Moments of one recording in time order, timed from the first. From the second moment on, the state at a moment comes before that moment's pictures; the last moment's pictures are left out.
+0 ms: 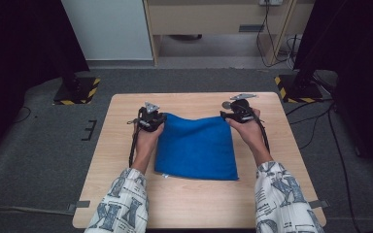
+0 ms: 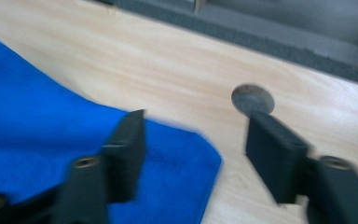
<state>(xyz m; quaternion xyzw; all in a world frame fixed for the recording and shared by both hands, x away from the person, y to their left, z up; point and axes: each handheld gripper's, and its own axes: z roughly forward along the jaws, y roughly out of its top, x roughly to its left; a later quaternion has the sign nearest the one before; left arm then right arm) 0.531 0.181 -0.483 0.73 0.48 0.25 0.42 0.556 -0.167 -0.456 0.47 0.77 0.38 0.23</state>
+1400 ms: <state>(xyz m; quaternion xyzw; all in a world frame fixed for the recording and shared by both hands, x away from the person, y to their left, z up) 0.409 0.210 -0.477 0.76 0.41 0.23 0.46 0.432 -0.183 -0.467 0.37 0.80 0.44 0.19</state>
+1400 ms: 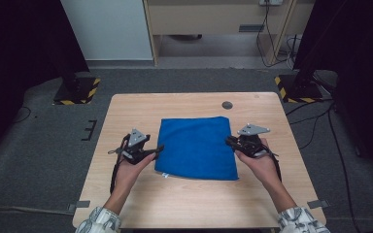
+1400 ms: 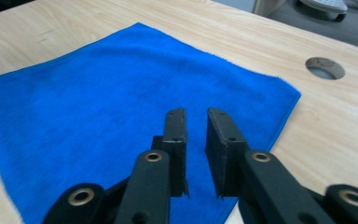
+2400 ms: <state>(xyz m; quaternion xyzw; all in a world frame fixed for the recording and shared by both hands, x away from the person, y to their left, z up) 0.353 0.232 -0.523 0.80 0.40 0.18 0.41 0.367 -0.182 -0.512 0.32 0.83 0.42 0.15</state>
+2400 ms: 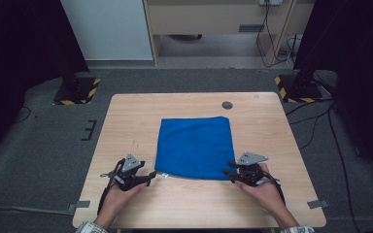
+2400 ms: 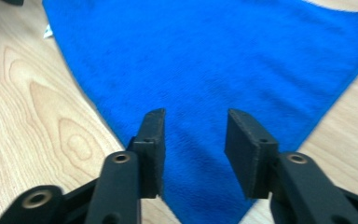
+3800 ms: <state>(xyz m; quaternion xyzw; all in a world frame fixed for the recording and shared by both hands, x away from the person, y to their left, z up) 0.377 0.202 -0.512 0.82 0.37 0.17 0.41 0.370 -0.169 -0.525 0.27 0.87 0.41 0.10</state>
